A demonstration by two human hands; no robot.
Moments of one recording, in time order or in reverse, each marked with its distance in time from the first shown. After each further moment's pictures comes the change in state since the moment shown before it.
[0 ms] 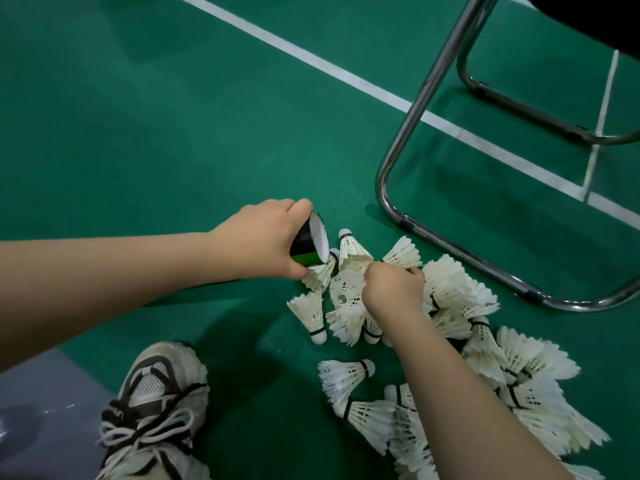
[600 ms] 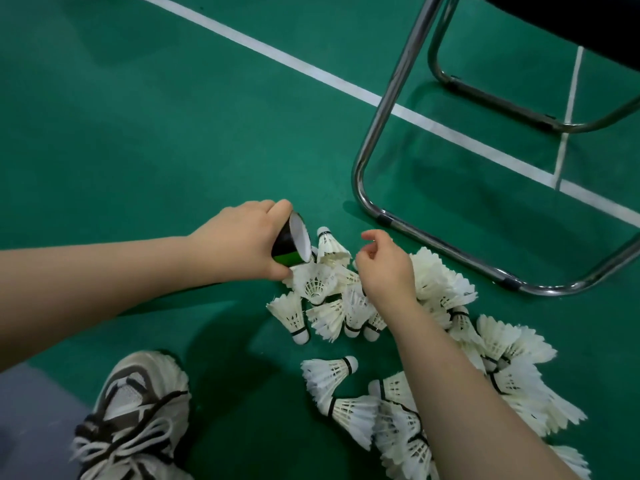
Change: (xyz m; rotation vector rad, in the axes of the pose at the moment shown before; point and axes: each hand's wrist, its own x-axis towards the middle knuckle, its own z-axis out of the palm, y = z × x) left_hand 0.012 0.008 0.004 0.025 -0.008 0.010; right_hand 0.002 0.023 -0.009 0.748 0.243 0.047
